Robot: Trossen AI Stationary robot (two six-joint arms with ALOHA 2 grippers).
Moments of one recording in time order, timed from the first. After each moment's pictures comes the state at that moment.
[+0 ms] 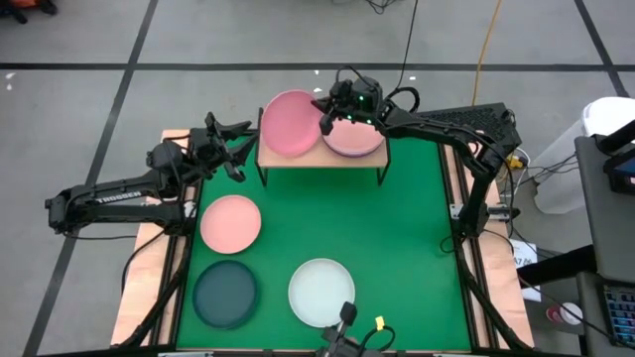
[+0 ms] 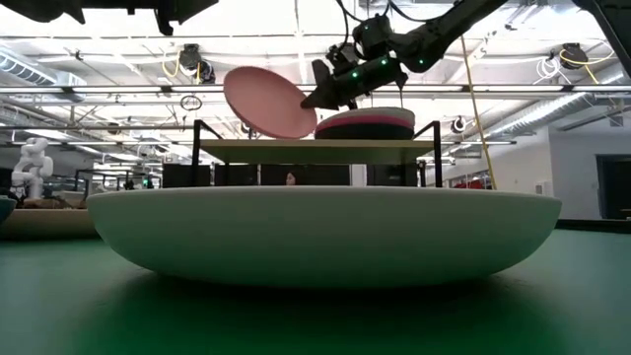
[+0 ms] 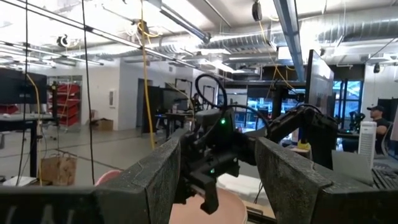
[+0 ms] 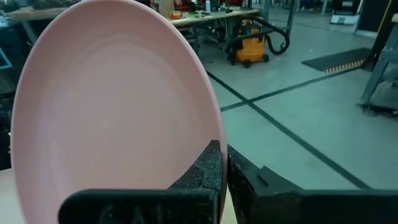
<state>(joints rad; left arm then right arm) 0.33 0.77 0.58 0.54 -0.13 0.01 -0.62 1.83 1.40 0.23 -0.18 0.02</state>
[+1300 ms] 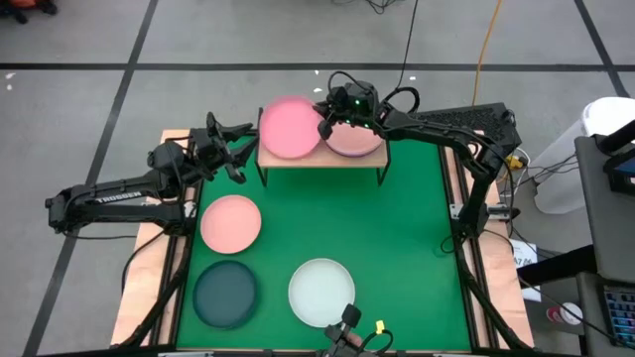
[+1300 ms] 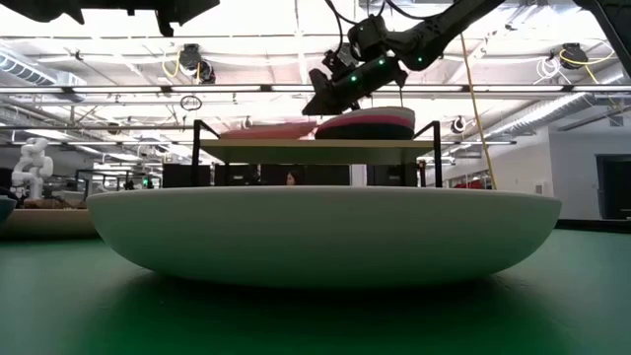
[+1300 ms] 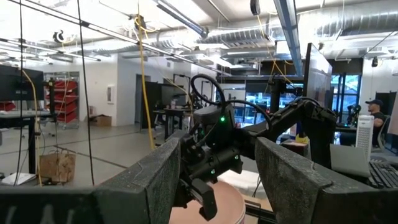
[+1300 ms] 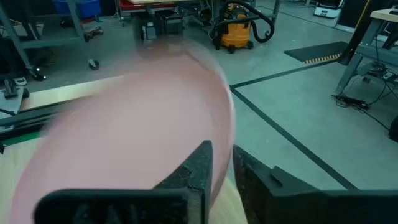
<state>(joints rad) 0.32 0.77 0.58 0.52 -0.13 0.01 -0.59 1.83 1.40 0.15 -0.08 -0.05</state>
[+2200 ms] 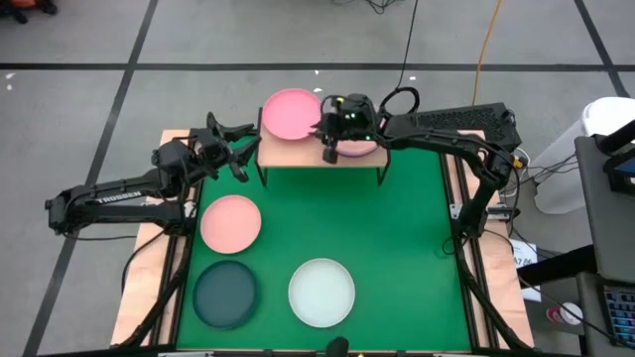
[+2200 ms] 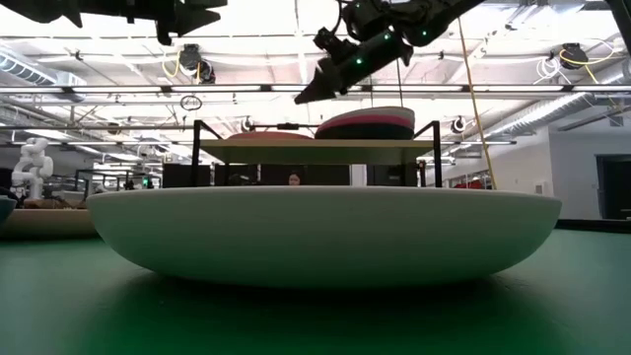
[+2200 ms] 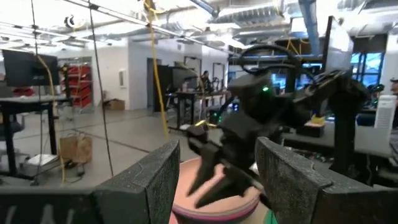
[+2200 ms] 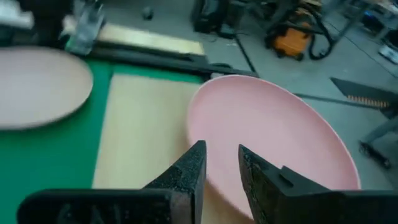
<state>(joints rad) 0.34 0.77 0.58 0.43 -0.16 0.03 -0.48 1.75 1.40 -0.05 -0.16 -0.40</state>
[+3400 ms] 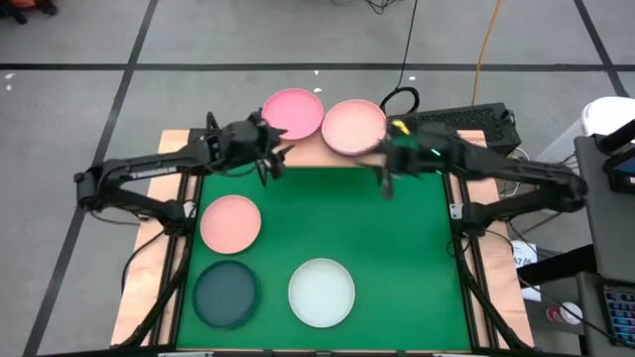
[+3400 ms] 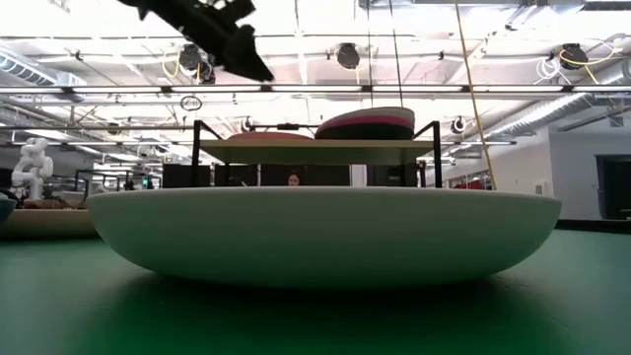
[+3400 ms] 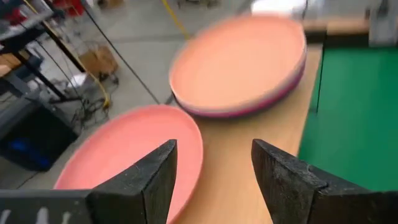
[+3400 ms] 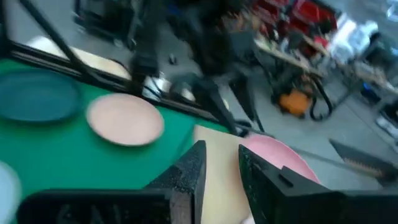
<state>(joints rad) 0.35 1.23 0.99 -0.15 -0.25 0.26 -0.19 1.14 1.15 -0.25 -0.03 -0.42</state>
